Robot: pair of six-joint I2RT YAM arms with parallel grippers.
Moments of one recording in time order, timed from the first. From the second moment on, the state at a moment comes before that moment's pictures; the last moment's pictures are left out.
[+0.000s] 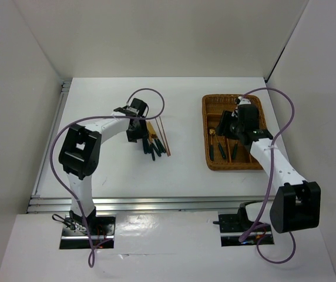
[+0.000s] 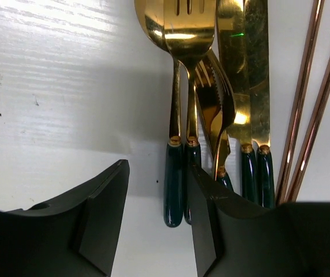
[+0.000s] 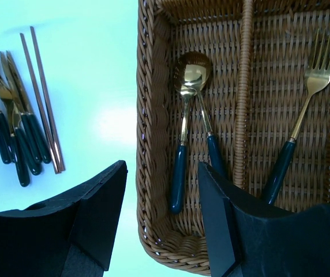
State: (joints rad) left arm -0.40 1.96 1.41 -0.60 -0.12 -0.63; right arm 0.12 1.25 0.91 -0.34 -0.09 0.33
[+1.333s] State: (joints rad) left arm -0.31 2.04 1.52 -0.67 -0.17 -0.61; right arm 0.32 1.34 0.93 -0.22 -0.21 0.36
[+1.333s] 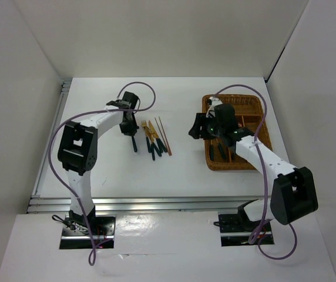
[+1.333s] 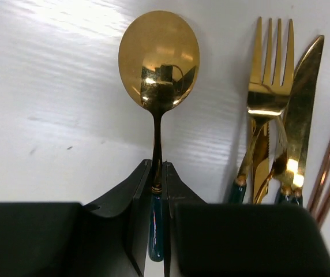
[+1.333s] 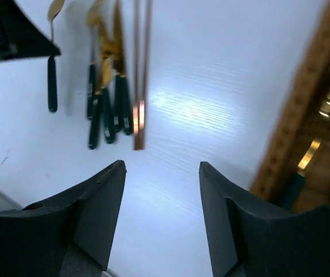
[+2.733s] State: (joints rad) left arm -0.28 1.59 1.28 -0.44 0.23 -0.66; right arm 0.73 1.81 1.25 0.14 -0.29 0.36
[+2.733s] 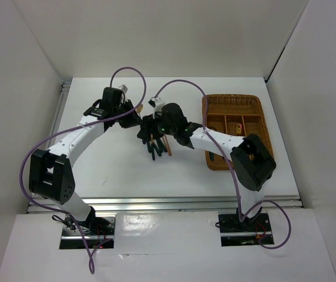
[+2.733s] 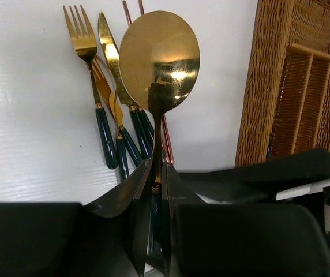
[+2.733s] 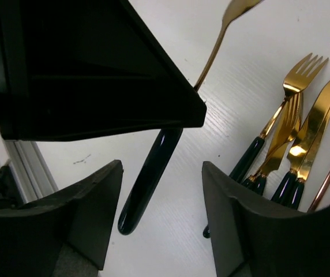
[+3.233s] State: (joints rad) left arm -0.28 1.59 1.31 -0.47 0.21 -0.66; right arm 0.75 1.84 1.28 0.10 -0.14 0.37
